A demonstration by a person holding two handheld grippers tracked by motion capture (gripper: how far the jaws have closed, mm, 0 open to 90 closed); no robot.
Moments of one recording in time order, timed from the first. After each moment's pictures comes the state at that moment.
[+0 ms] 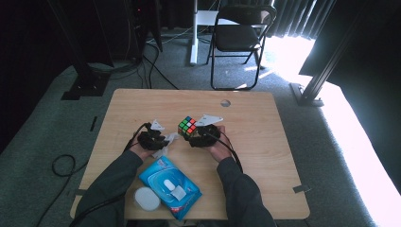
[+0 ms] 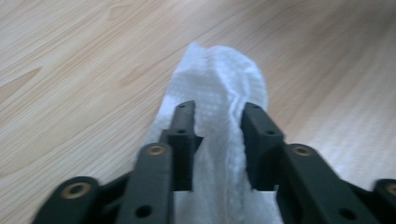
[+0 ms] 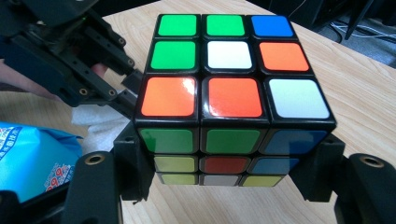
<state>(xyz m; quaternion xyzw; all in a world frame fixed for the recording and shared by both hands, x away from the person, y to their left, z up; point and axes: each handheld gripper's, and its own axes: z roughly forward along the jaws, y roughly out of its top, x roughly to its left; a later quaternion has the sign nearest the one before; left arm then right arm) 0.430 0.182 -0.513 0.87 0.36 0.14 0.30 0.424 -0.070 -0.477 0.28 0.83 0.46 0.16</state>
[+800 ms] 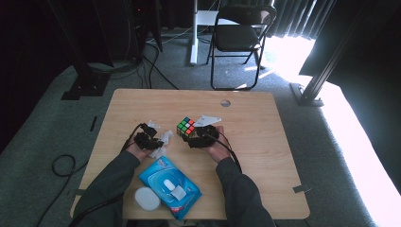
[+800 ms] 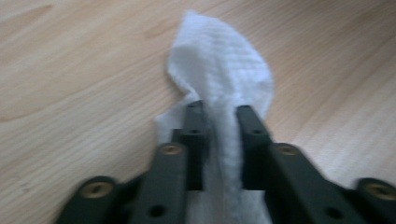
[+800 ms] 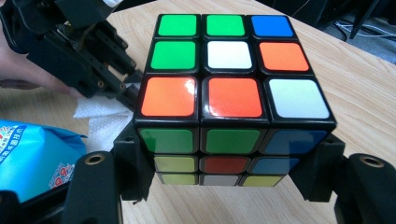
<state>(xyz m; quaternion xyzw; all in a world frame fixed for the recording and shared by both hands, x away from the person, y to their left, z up) 0.437 0.192 -0.521 0.87 0.41 0.10 0.28 0.424 -0.065 -0.479 0.27 0.83 0.46 0.15</state>
